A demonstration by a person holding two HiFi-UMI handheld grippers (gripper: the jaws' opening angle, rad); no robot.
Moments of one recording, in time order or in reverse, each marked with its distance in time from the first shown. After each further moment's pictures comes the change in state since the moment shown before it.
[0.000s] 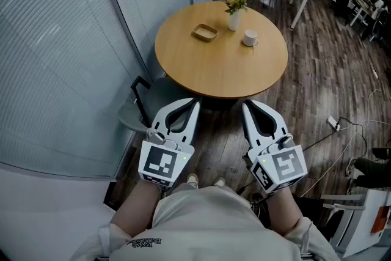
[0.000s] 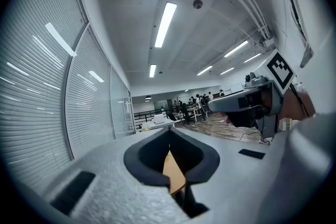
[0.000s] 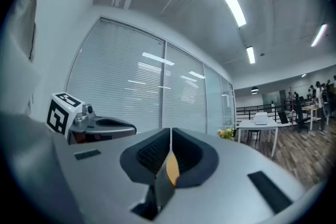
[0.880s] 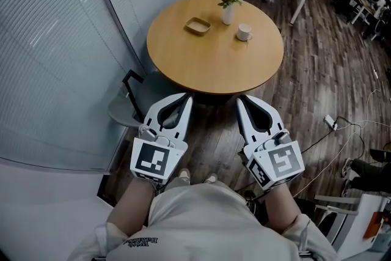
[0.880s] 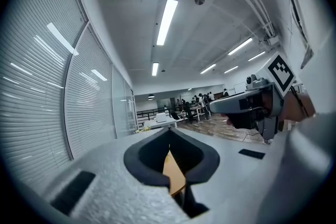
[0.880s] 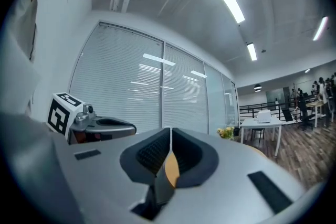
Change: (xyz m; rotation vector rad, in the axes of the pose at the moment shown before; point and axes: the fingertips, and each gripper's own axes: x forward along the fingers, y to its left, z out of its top) left arm 0.035 -0.024 0.001 -0.024 0.017 0.044; right arm -0.007 -0.046 -0.012 0.020 -0.010 0.045
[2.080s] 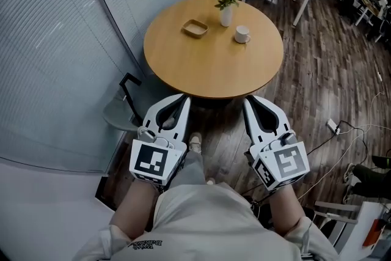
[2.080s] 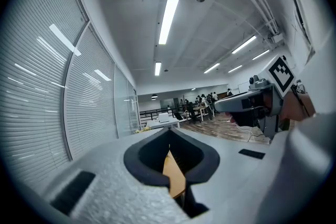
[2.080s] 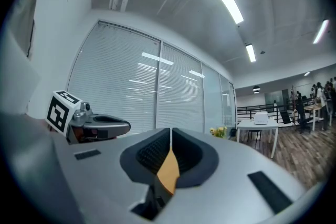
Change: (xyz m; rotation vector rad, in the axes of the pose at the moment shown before) left arm 0.039 -0.019 -0.007 -0.007 0.001 0.043; right arm -0.012 -0.062 -0.014 -0.021 0.012 -0.013
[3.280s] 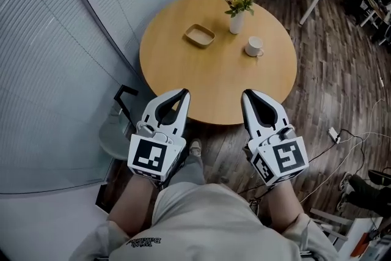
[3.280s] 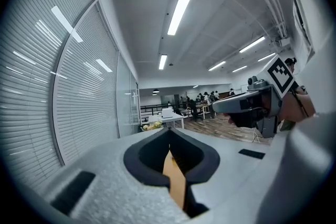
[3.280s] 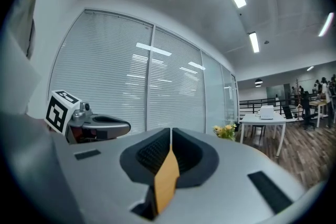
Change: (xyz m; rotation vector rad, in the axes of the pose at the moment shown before) left arm 0.135 0.139 -0.048 -0.061 0.038 -0.014; right arm 0.195 -0.060 -0.021 0.018 0.065 0.010
